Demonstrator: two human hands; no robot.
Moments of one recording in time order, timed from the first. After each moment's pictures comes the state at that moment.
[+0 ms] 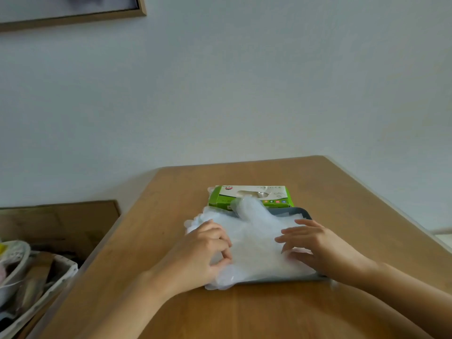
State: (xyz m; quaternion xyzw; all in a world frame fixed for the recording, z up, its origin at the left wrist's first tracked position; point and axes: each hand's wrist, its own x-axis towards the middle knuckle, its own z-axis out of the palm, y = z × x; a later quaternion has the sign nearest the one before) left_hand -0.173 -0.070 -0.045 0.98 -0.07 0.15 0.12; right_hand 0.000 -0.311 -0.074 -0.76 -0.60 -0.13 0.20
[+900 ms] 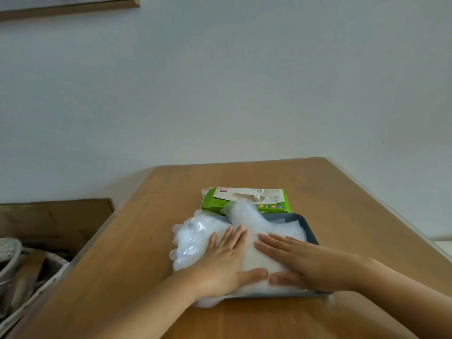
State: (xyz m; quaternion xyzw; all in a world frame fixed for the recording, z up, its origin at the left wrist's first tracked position) left_hand -0.114 -0.114 -0.067 0.99 0.05 -0.12 0.07; right_hand -0.007 -0.298 -0.044 -0.79 -0.59 0.15 -0.01
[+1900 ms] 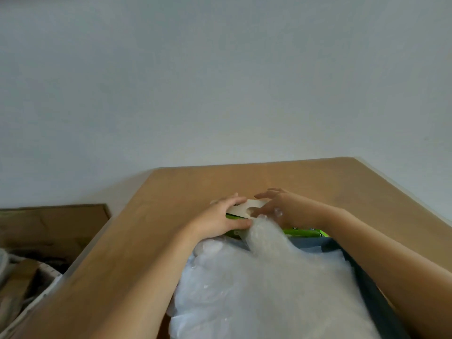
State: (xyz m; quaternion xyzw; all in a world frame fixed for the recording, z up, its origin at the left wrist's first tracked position) left_hand -0.002 0.006 -0.053 0.93 0.10 0.00 0.34; right_hand 0.119 -0.166 -0.039 -0.83 -0.54 0.10 0.11
